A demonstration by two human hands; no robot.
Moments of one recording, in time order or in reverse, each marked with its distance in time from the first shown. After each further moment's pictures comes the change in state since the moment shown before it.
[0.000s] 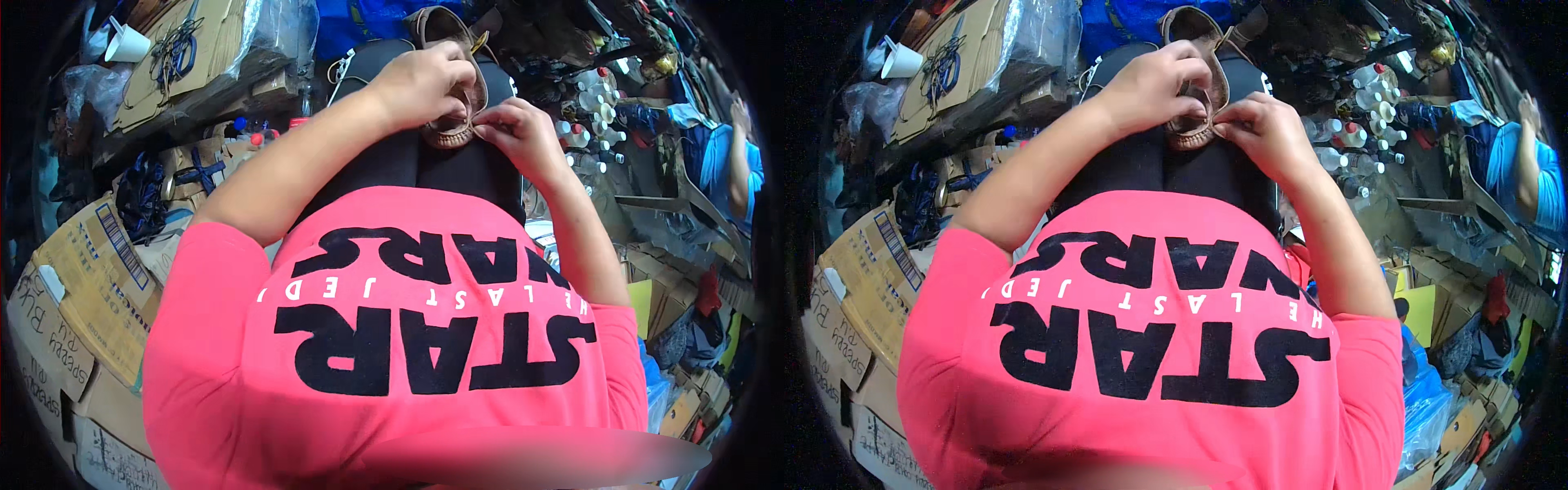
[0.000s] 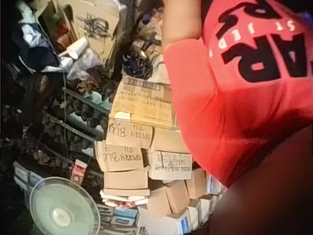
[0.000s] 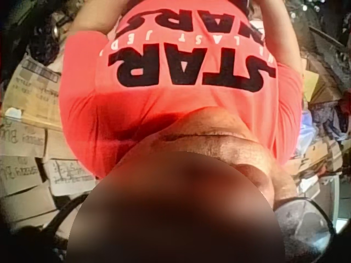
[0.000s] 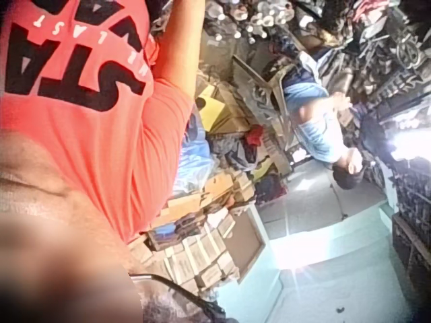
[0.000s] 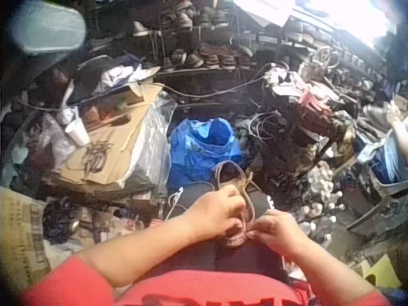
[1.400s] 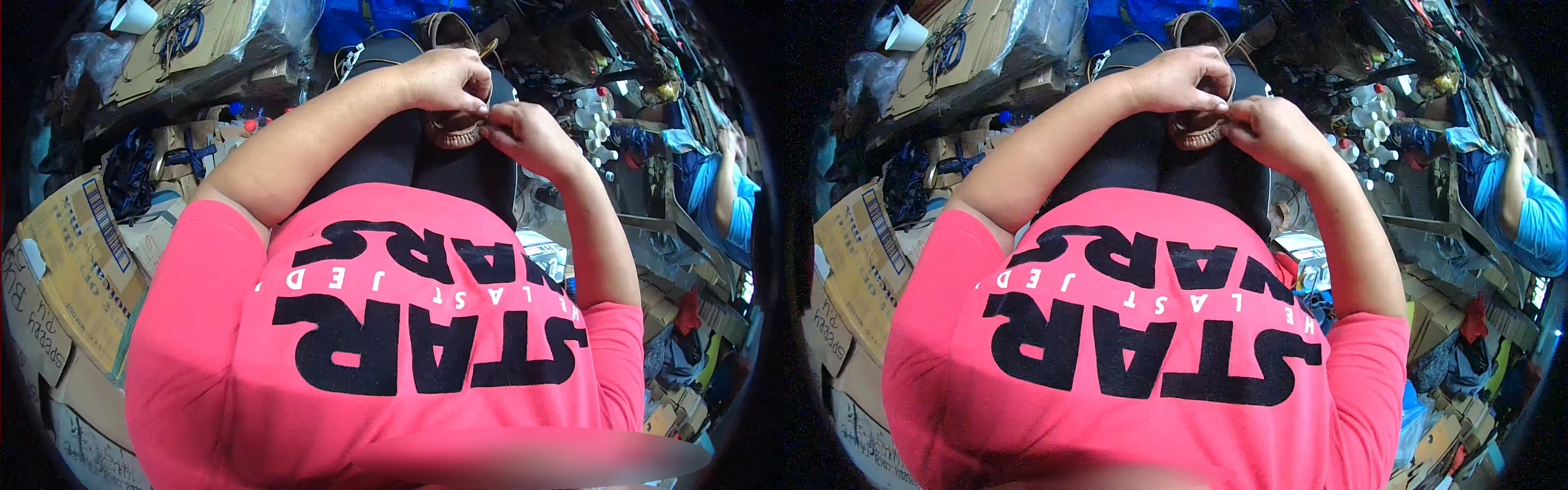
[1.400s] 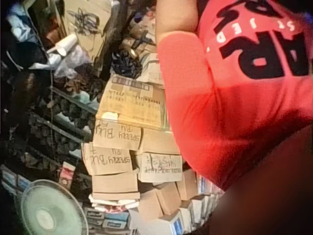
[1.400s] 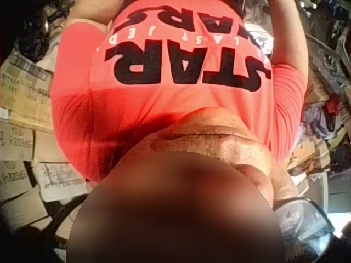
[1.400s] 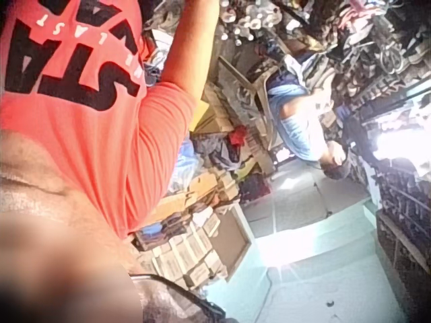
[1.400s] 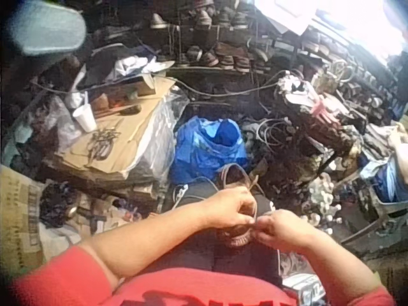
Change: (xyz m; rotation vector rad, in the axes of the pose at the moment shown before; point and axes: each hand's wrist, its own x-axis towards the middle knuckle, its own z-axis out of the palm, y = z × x) left_hand 0.026 -0.017 0.012 -0.211 -0.196 -0.048; right_hand 0.026 -0.017 -0.030 -0.215 -0.339 -0.088
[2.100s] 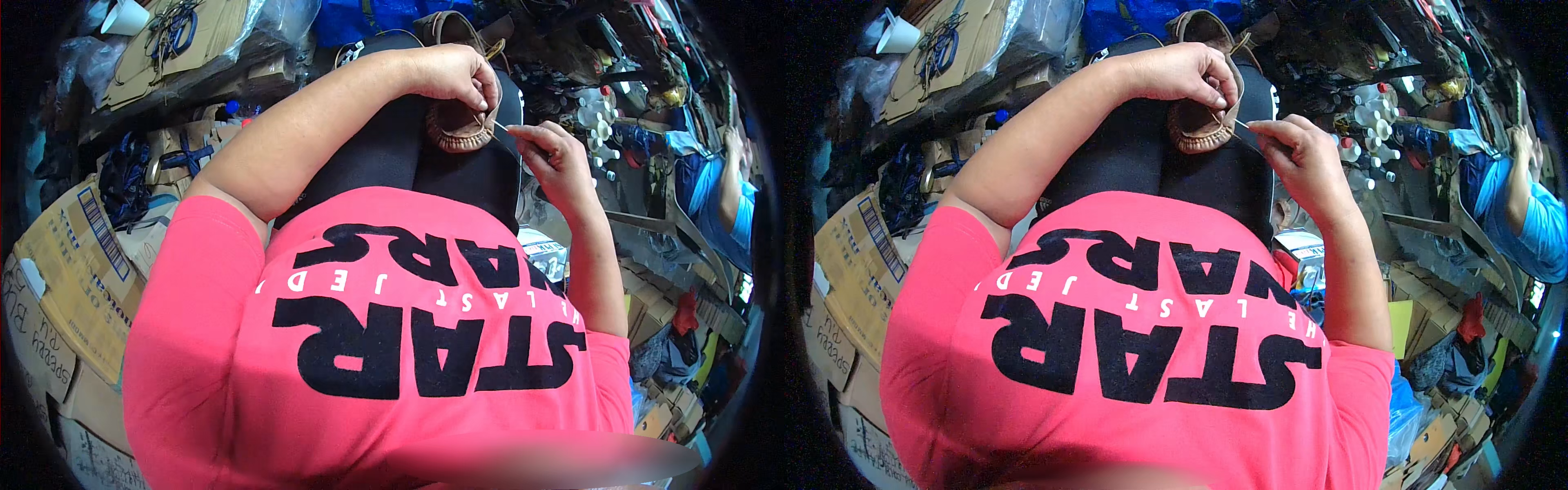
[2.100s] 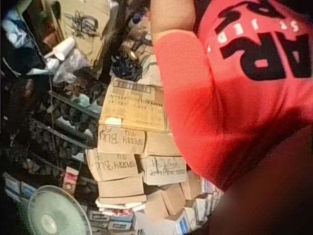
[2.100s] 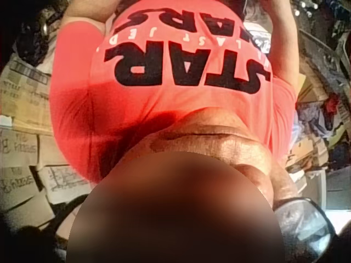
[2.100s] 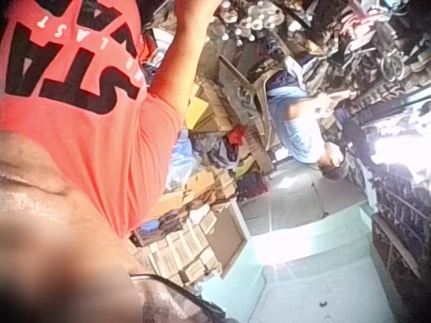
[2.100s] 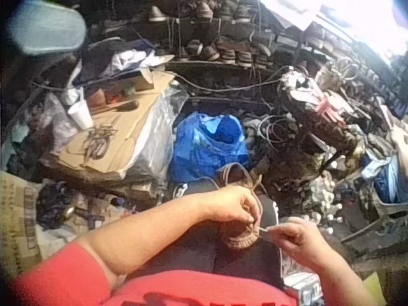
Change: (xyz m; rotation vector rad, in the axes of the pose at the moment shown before) left_hand 0.012 -0.012 -0.012 -0.344 -0.239 -0.067; right_hand -0.038 0.005 0.008 0.157 0.262 0.154
